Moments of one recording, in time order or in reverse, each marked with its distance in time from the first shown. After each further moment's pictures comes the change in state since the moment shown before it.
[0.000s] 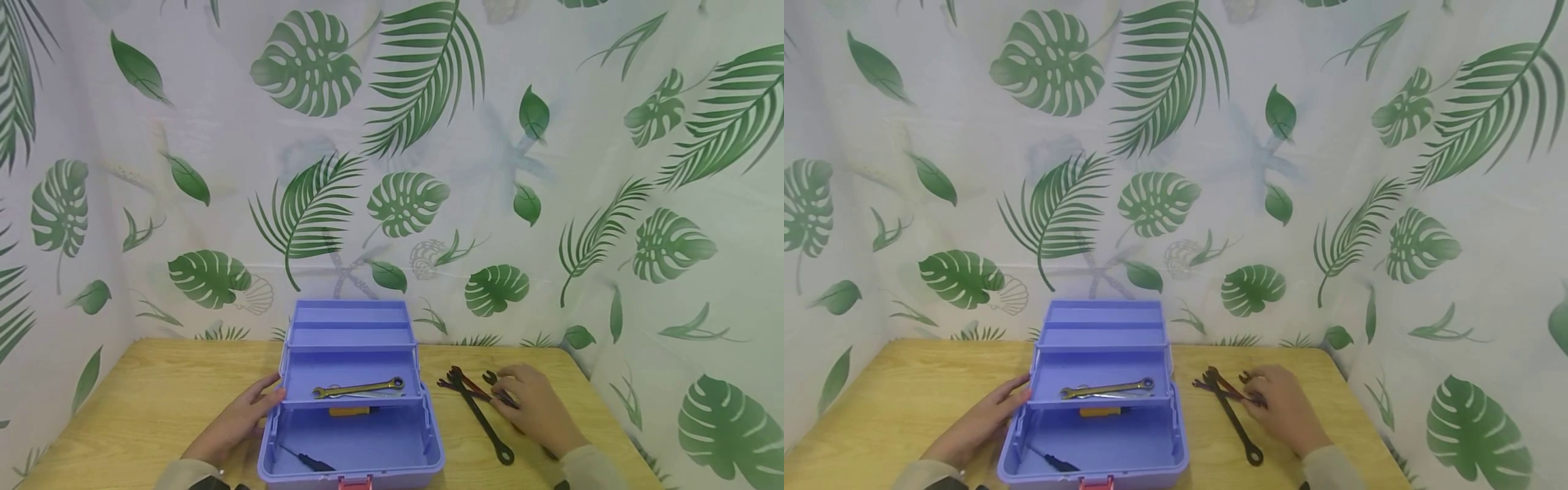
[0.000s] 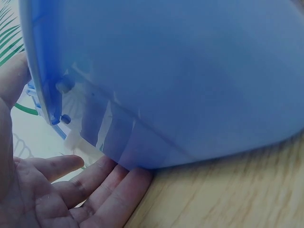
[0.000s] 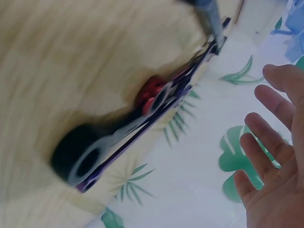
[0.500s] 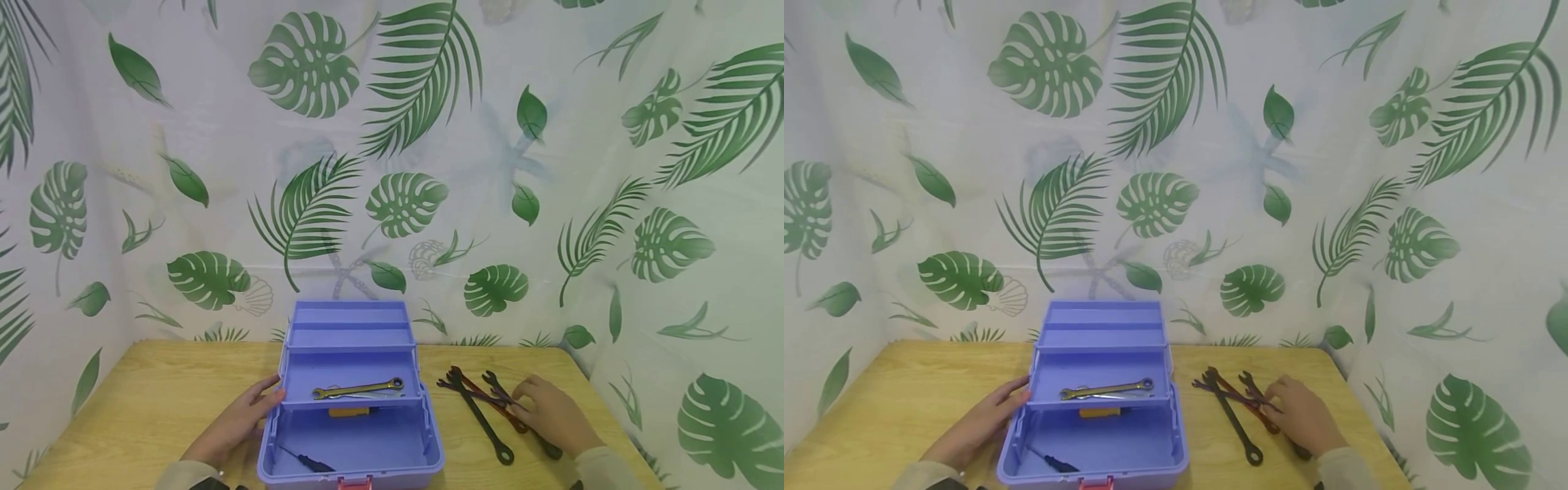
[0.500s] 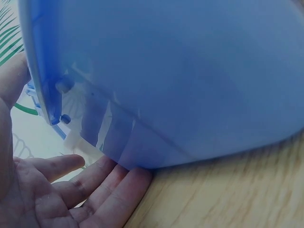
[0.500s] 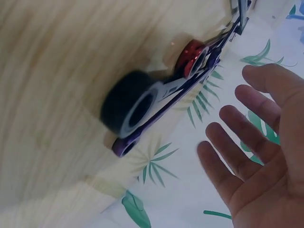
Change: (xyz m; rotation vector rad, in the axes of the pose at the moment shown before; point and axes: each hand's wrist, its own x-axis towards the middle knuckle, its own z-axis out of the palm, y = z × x) left_hand 0.000 -0.003 -0.001 0.015 -0.011 0.030; right_hand -0.022 0.009 -0.017 0.003 -0.278 0.300
